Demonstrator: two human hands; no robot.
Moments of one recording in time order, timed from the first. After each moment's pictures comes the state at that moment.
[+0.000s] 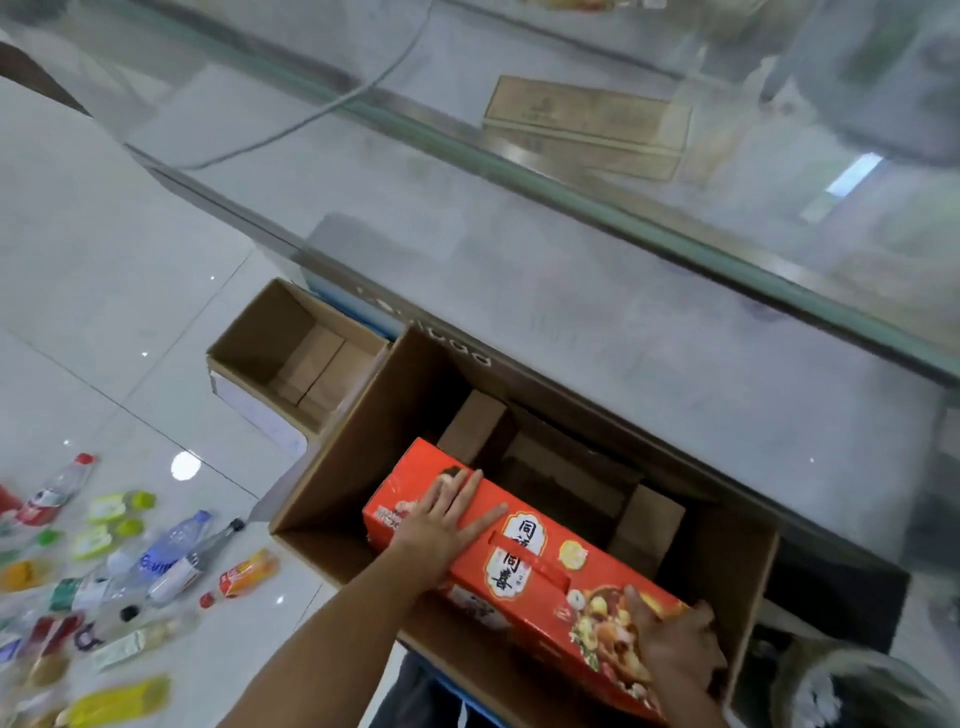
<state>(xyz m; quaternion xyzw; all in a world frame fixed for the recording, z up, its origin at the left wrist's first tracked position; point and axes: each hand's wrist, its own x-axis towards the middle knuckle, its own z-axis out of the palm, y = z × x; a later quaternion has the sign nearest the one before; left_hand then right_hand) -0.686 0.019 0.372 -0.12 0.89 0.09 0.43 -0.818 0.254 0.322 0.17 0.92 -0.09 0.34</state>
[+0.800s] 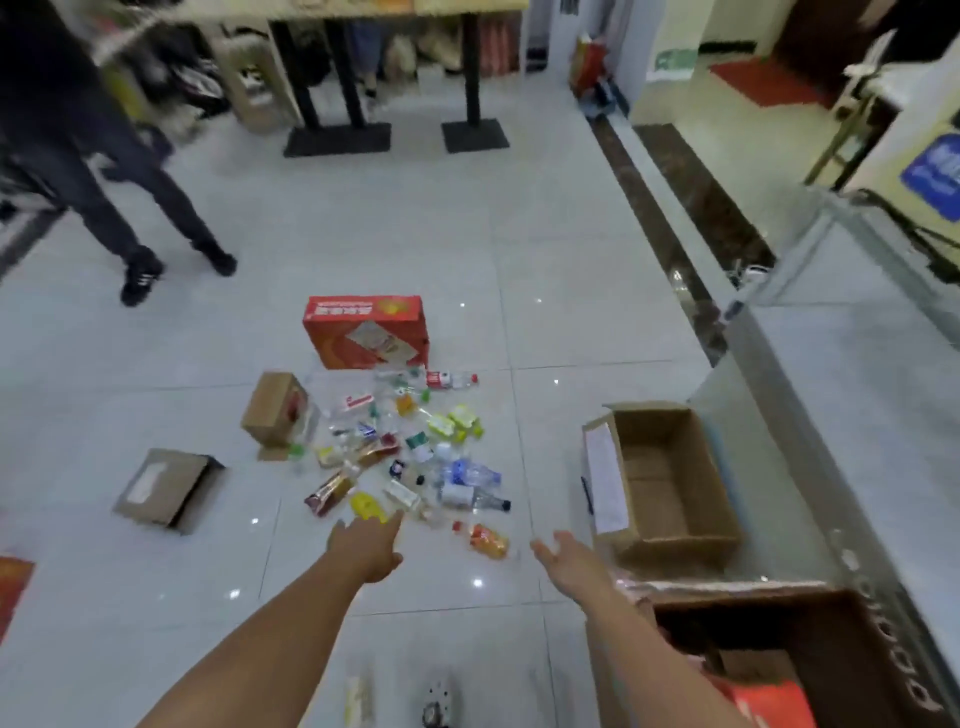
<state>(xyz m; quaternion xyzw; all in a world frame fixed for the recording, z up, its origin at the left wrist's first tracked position) -0.119 0.016 0.535 -0.72 0.56 0.28 0.29 -0.374 -0.053 0.510 -0.62 0.63 0.13 0.45</state>
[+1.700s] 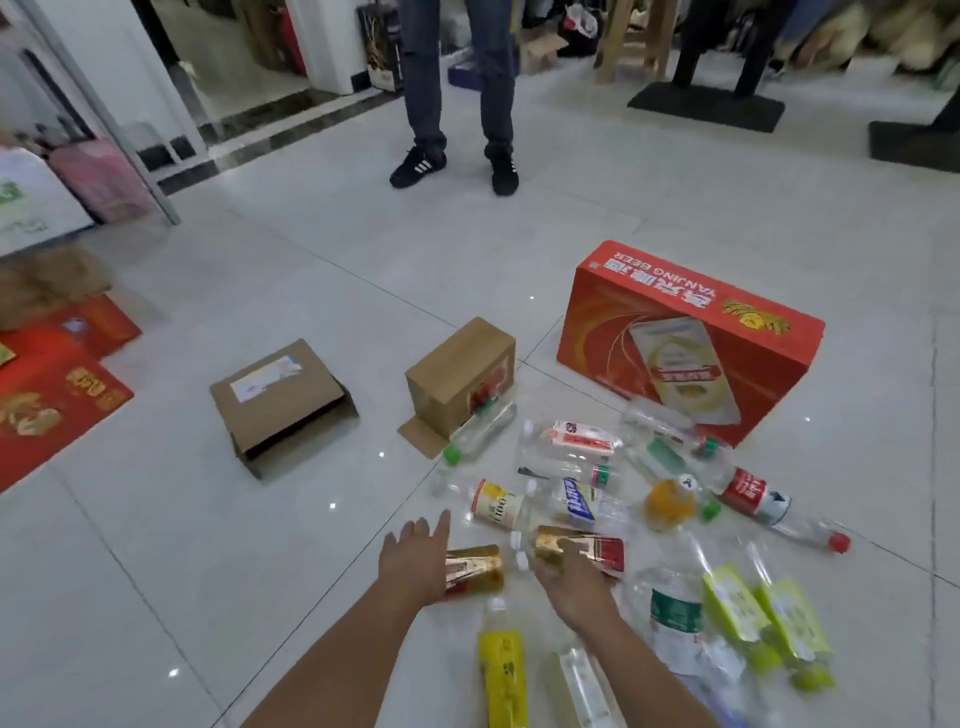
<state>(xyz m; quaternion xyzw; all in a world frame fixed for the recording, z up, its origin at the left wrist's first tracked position) 0.278 -0.109 -0.009 -0.90 0.29 0.29 0.14 0.152 -0.266 -0.022 -0.81 0.37 0.18 0.41</state>
